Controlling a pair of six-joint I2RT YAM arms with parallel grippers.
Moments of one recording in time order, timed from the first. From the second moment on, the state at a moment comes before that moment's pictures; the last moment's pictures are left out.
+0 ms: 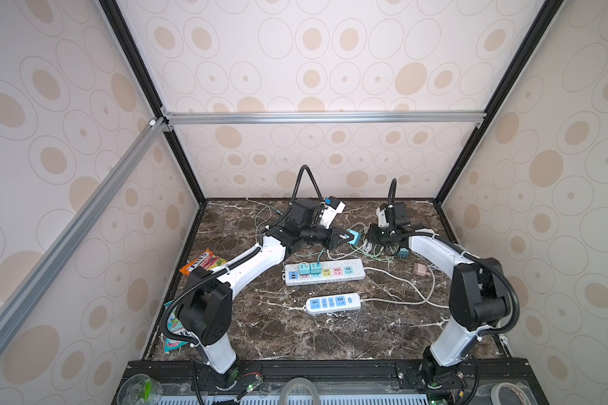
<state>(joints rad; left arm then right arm) -0.60 1.68 1.37 -0.13 0.65 -0.28 0.25 1.70 1.27 -0.39 -0.16 0.42</state>
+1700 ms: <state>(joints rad) -0.55 1.94 1.69 -0.28 0.27 0.38 0.33 1.50 1.06 -0.14 0.08 0.32</state>
